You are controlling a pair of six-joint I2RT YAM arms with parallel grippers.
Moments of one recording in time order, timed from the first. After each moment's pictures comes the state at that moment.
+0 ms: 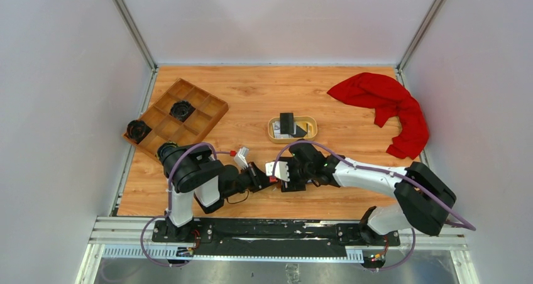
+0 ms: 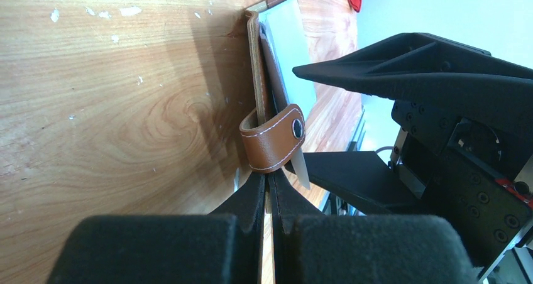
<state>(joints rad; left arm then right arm) -0.87 1.92 0.15 1.52 0.14 -1.18 0.89 1.37 0.66 -0.19 -0.27 -0.82</state>
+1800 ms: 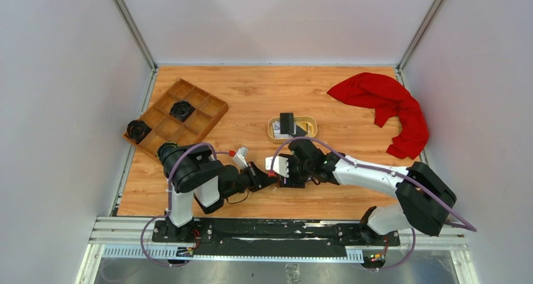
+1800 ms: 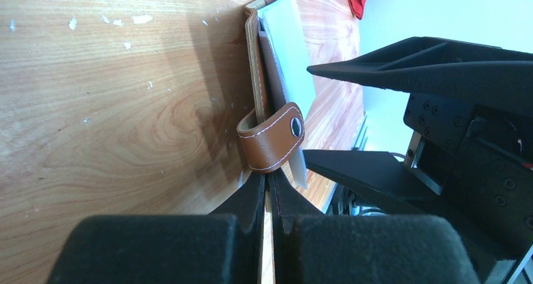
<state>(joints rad) -0.87 1.92 0.15 1.52 0.13 -1.18 0.88 1.37 0.70 -0.23 -0.23 -0.74</state>
